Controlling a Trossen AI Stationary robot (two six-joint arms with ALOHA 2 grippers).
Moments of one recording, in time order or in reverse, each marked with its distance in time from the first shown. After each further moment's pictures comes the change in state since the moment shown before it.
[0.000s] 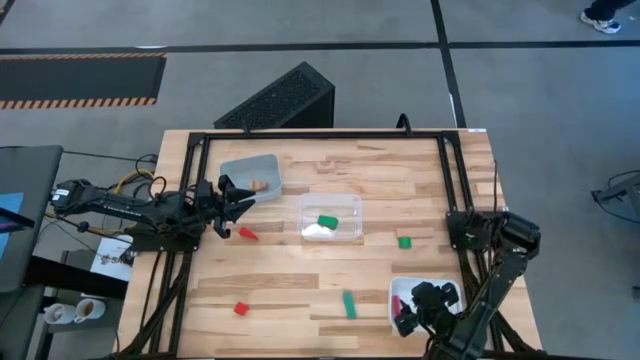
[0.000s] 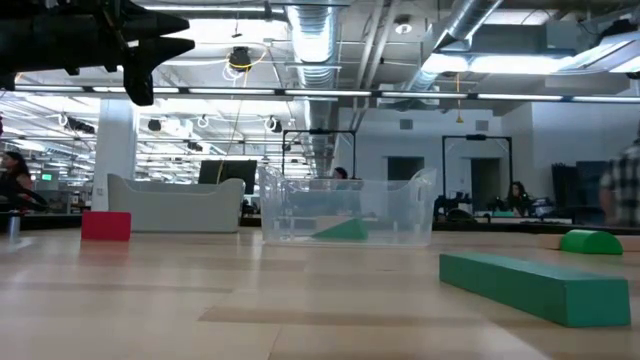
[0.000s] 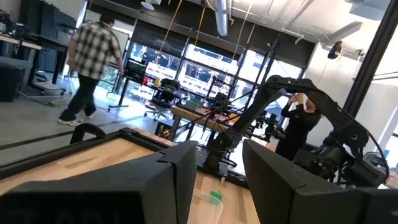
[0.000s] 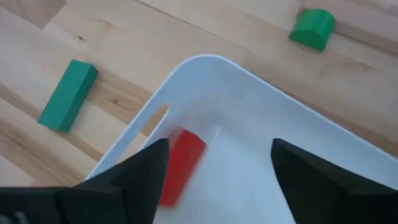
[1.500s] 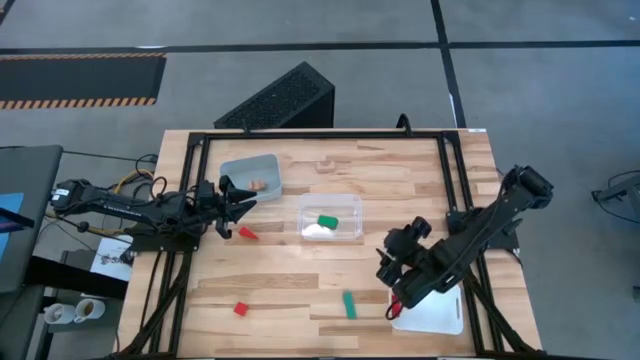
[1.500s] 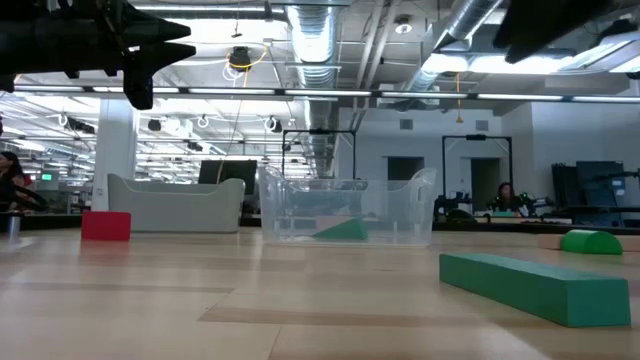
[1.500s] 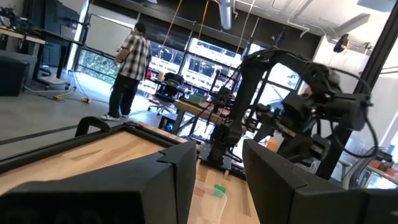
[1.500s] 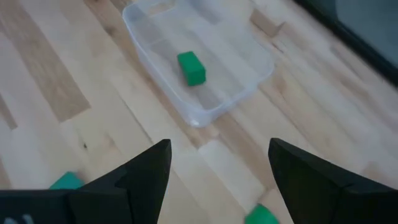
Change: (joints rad) left arm 0.000 0.005 0.000 -0.027 -0.007 -0.006; right arm -0.378 -0.404 -0.151 0.191 0.233 -0.967
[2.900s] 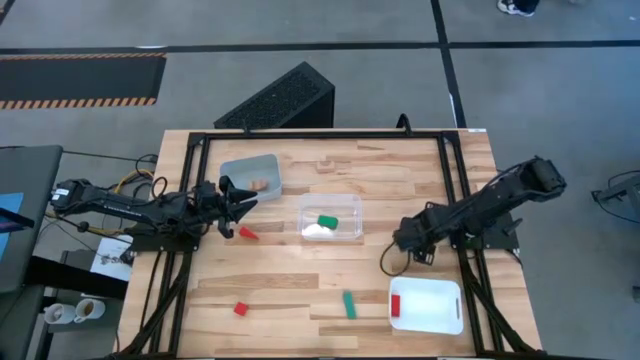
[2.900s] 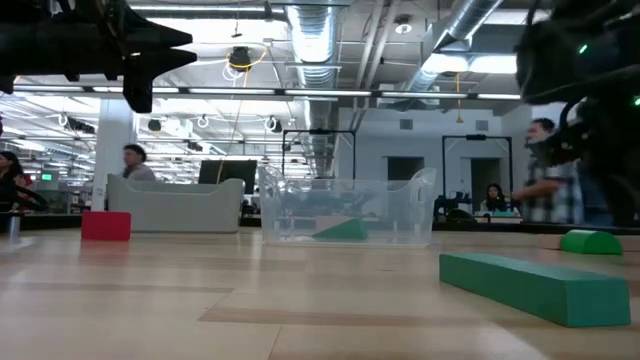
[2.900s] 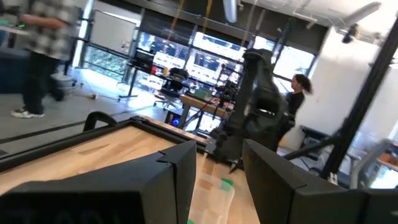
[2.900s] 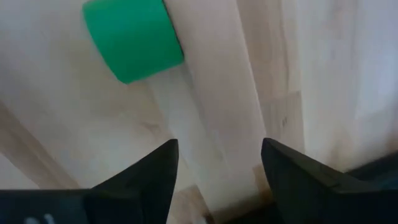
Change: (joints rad) left arm 0.000 0.006 0.000 -0.026 -0.012 0.011; right arm -0.413 -0.150 -0.624 0.109 -0.680 -0.633
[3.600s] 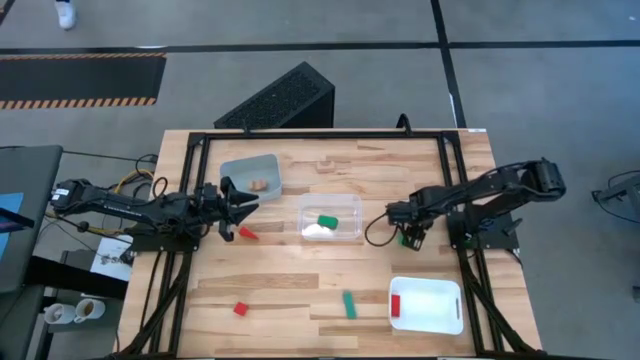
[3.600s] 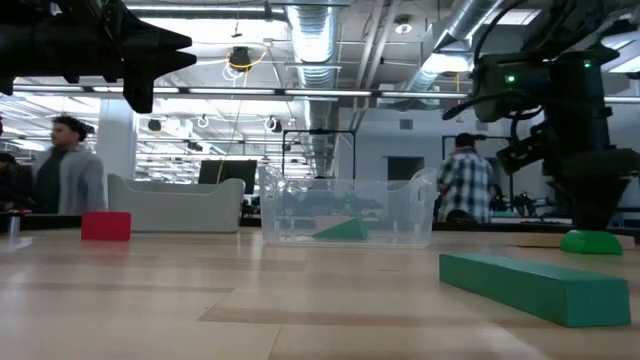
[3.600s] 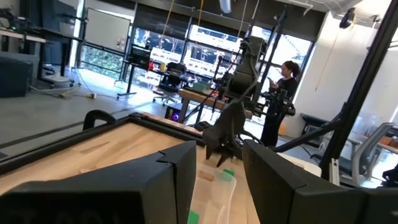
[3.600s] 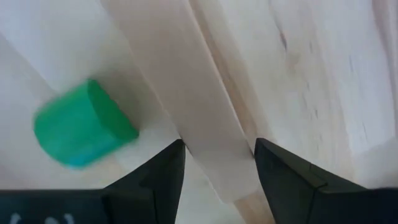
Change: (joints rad) left arm 0.000 0.000 0.000 -0.027 0.023 0.042; right arm -0.266 0.004 -0.018 0.151 -0.035 -0.102
